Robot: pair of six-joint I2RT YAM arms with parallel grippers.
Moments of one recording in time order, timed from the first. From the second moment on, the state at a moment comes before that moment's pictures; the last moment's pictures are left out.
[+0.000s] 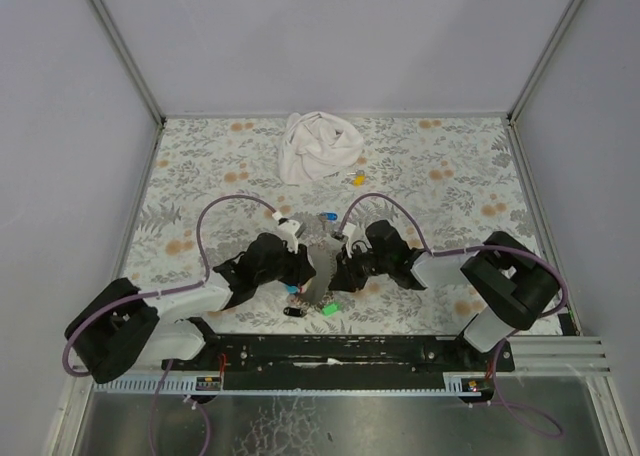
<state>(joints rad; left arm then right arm) -0.76 1.26 0.36 0.26 0.11 -0.43 0.77 1.61 0.52 0.44 -0.63 0.18</state>
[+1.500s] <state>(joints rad) -0.79 1.46 0.46 0.29 0.41 -0.52 0.77 1.29 0.33 0.47 -0.28 0.19</state>
